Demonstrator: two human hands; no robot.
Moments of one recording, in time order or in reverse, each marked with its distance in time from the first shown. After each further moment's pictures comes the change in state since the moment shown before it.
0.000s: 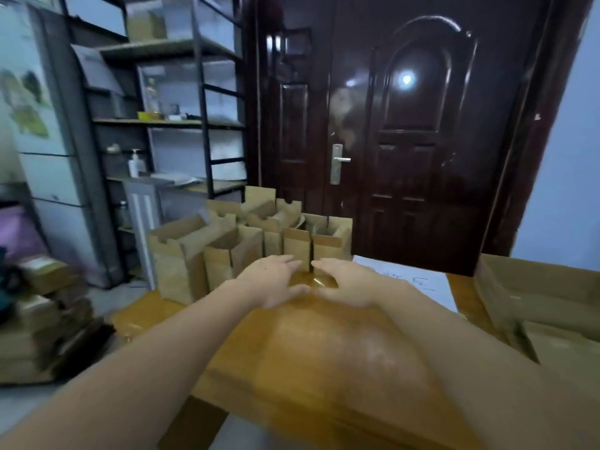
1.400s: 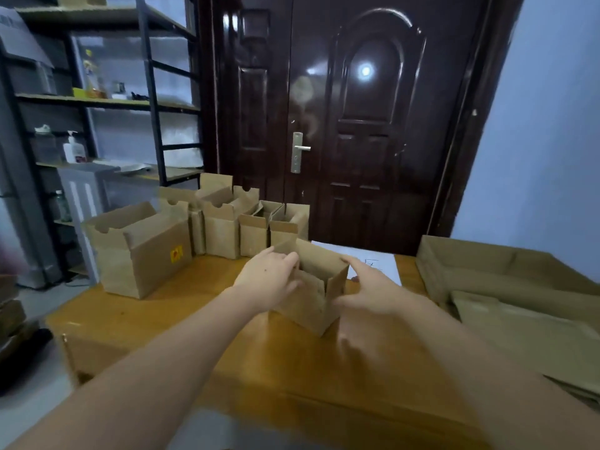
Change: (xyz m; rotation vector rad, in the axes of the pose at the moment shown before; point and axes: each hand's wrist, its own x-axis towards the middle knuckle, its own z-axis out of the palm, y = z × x) left_hand 0.010 0.072 0.033 -0.075 0.379 0.216; right_hand -0.102 0.084 0.022 0.375 0.158 0.257
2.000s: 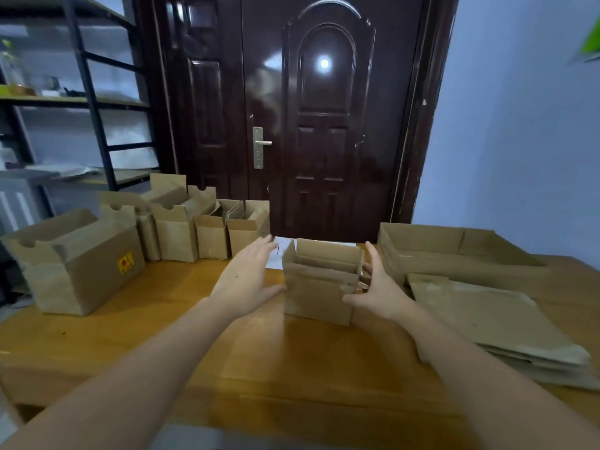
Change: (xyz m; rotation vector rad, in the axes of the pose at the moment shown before) left_hand 0.019 0.032 0.031 -0.203 0.060 -0.043; right_hand -0.054 0.077 -0.015 0.346 0.204 0.172
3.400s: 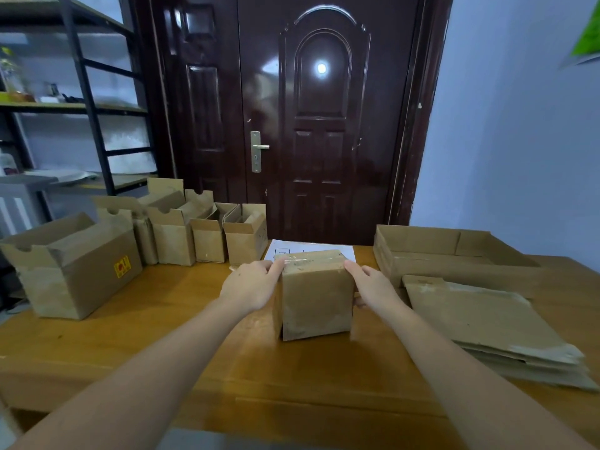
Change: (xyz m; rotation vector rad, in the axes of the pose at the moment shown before) left_hand 0.012 0.022 0.009 -0.128 -0.102 -0.322; right_hand -0.002 -0.029 0.009 0.106 0.173 0.246
